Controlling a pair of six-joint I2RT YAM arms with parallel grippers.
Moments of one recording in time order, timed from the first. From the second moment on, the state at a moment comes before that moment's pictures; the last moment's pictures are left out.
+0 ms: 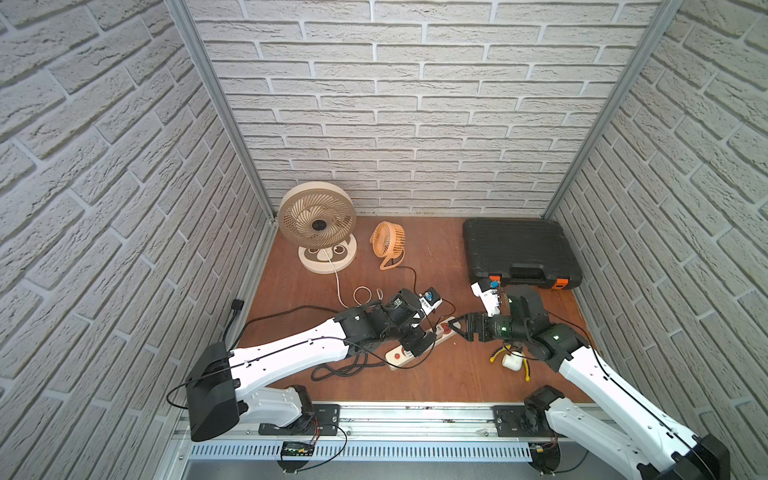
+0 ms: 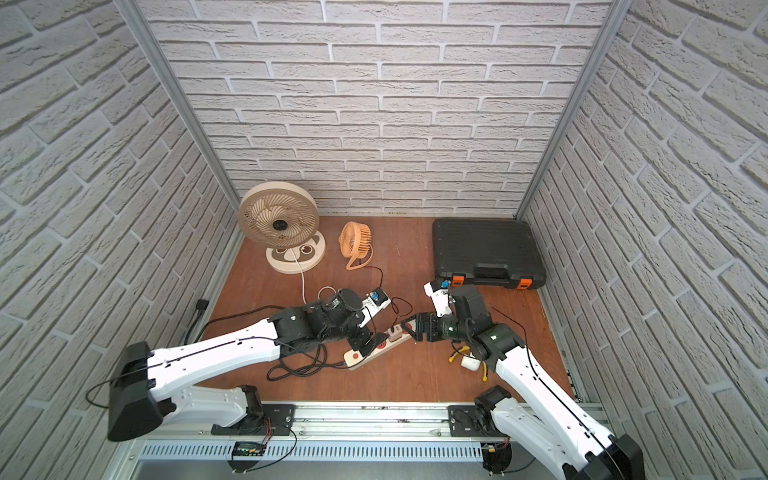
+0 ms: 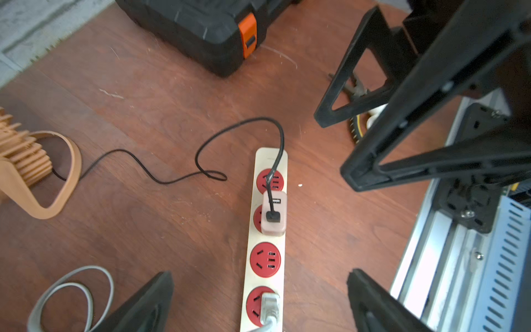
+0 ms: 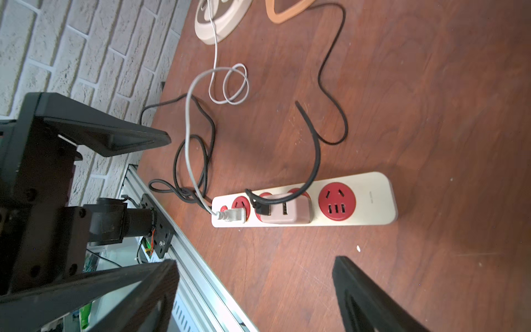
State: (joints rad) left arm -0.97 1.24 0.97 -0.46 -0.07 -0.07; right arm 0.40 0.82 0.65 -0.55 -0.46 0.48
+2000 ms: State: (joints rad) left arm 0.06 1.05 0.30 0.16 -0.15 -0.02; right arm 0.09 1.03 0.21 0.41 0.49 0.10
